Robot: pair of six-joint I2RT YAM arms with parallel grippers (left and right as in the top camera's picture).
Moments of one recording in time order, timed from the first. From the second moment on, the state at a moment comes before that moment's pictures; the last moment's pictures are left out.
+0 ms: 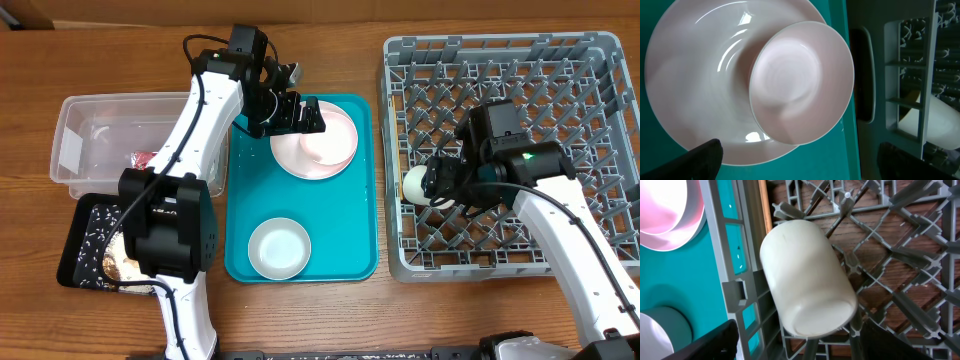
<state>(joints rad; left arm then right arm) -0.20 2.13 1.84 -1.07 0.53 -0.08 0.17 1.43 1.16 -1.01 -0.15 0.33</state>
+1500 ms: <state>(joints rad) -0.29 2.13 1.75 -0.96 0.31 -0.16 0.17 1.43 1.16 -0.98 -0.17 0.33</state>
